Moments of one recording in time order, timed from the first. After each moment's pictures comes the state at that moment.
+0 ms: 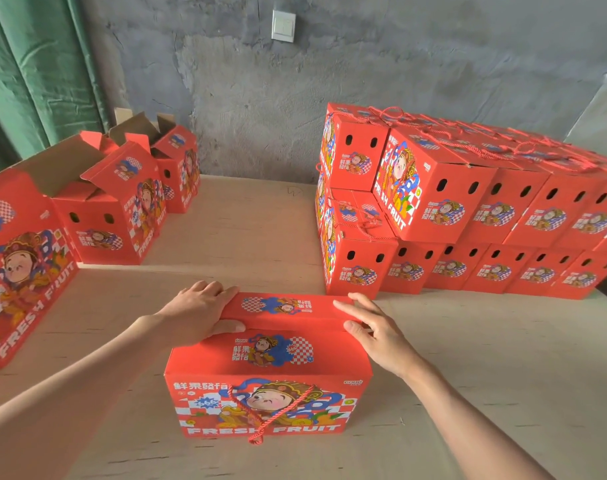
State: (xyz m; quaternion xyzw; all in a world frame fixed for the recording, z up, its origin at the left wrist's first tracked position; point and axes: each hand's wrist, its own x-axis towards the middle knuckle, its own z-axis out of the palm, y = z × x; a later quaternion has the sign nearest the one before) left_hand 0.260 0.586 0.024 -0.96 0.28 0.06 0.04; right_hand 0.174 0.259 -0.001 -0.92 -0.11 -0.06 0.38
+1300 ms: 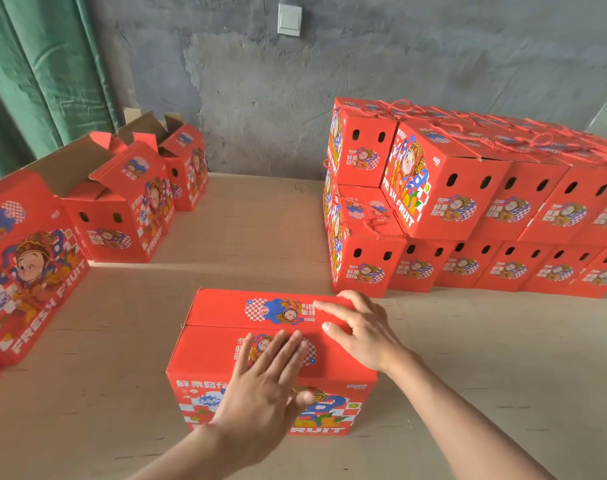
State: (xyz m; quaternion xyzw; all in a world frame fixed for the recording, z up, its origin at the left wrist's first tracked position) left_hand 0.129 0.508 0.000 -0.94 0.33 -0.02 -0.04; right_hand 0.181 0.289 0.012 -0.98 -0.09 -0.03 0.19
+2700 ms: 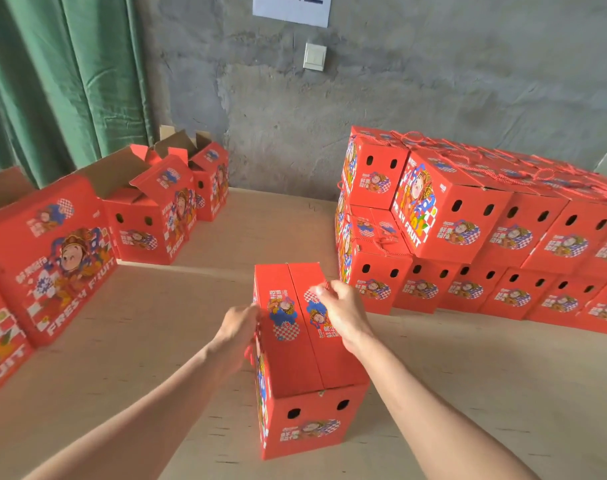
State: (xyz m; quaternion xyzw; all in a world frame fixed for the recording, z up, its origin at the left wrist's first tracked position) left_hand 0.194 0.526 0.027 -0.68 -0.14 0.09 -0.72; right_hand 0.185 0.367 0.068 -0.83 0.08 -0.07 0.55
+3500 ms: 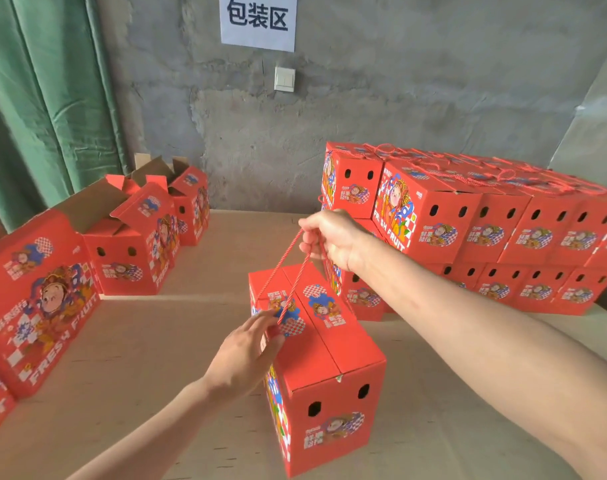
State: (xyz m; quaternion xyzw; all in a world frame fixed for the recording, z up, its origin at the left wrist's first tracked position) left_hand 0.184 0.549 0.027 -0.89 0.25 -0.13 -0.37; right_hand 0.214 0.394 0.204 -0.77 0.07 0.01 0.63
